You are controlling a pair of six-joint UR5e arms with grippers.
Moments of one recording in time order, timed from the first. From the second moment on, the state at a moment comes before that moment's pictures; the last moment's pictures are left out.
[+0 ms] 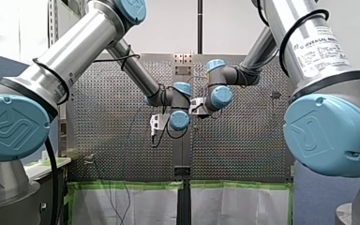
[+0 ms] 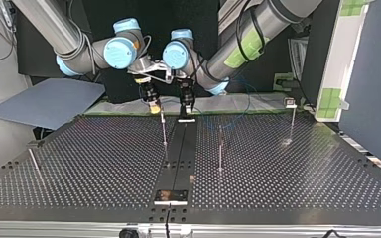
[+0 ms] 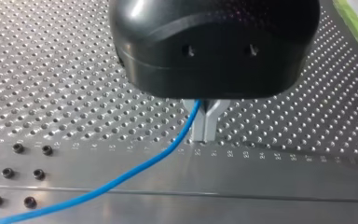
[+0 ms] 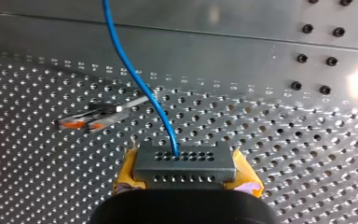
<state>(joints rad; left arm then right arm) -0.67 -2.23 -1.58 -2.61 -2.27 -1.62 2.19 -1.10 1.65 -0.32 1.59 1.51</state>
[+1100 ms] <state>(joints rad) -0.69 -2.28 -1.61 -2.53 -2.23 -1.62 2.15 -1.10 1.77 -0.43 1.63 1.51</state>
